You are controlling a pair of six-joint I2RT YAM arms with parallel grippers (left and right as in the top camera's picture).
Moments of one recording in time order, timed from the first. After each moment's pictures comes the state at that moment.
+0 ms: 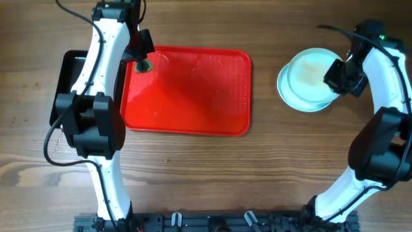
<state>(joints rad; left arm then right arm) -0.10 2.21 2.07 -1.22 -0.06 -0.37 -0.25 1.95 1.57 -1.11 0.03 0.37</state>
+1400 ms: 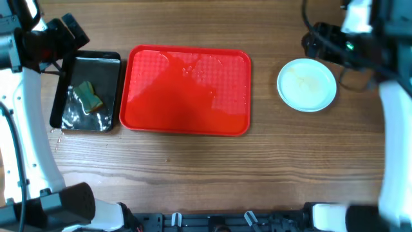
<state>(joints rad) 0.23 1.65 1.92 -1.19 0.05 -0.33 -0.03 1.48 1.86 -1.23 -0.22 0.19</state>
